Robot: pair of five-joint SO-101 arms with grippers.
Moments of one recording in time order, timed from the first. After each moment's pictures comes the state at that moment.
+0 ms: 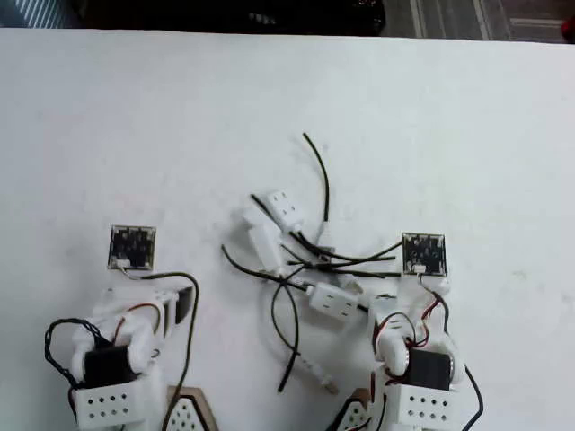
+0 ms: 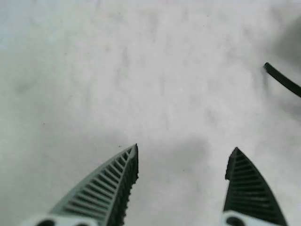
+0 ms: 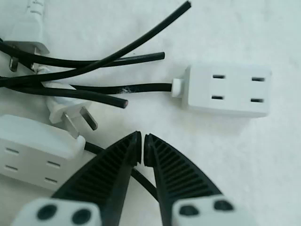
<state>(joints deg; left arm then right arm) -14.8 -103.3 97.1 71.2 -10.7 4.1 -101.9 96.4 71.1 5.7</state>
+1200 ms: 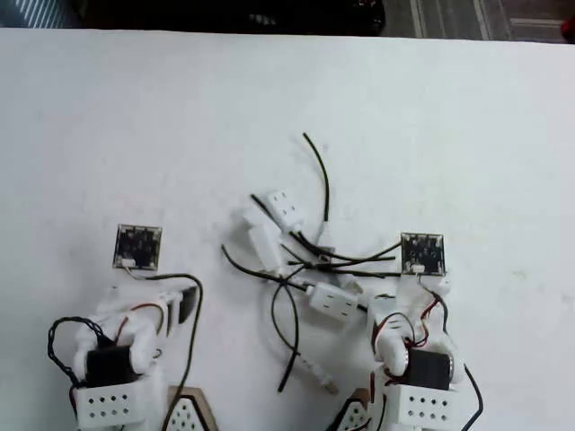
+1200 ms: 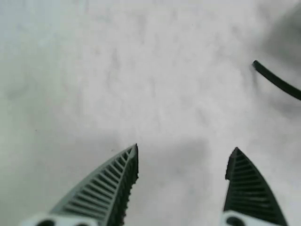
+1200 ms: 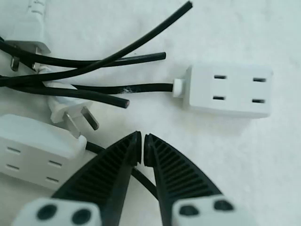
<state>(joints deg) -12.8 -103.3 97.1 70.8 -10.7 3.1 -101.9 96.4 71.1 5.7</state>
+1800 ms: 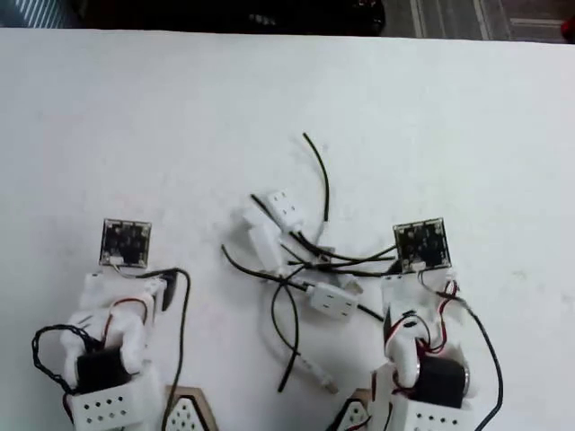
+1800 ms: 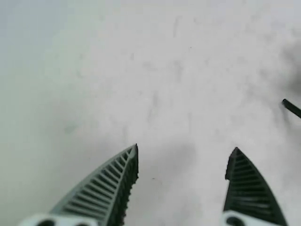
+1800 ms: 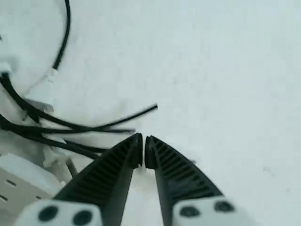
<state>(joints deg) -19.0 -103.3 94.2 64.4 -18.4 5.4 -102.0 80.9 65.5 23.2</state>
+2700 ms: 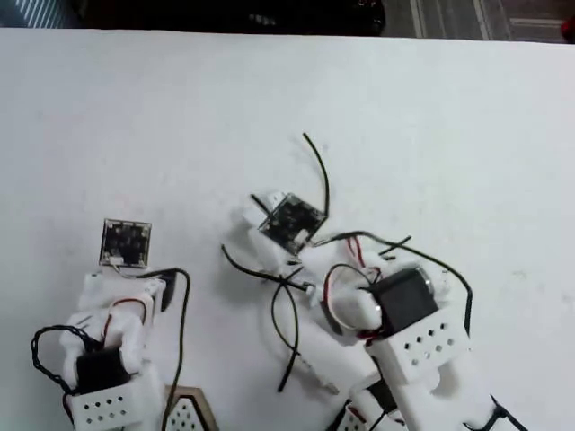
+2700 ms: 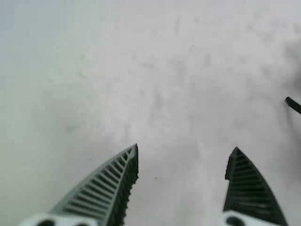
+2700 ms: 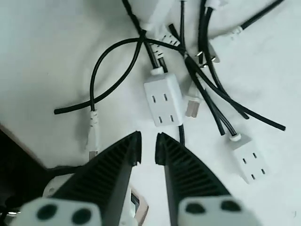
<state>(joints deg) -19.6 -103.3 94.2 64.5 -19.4 -32.2 -52.1 38.2 97.4 25.6</state>
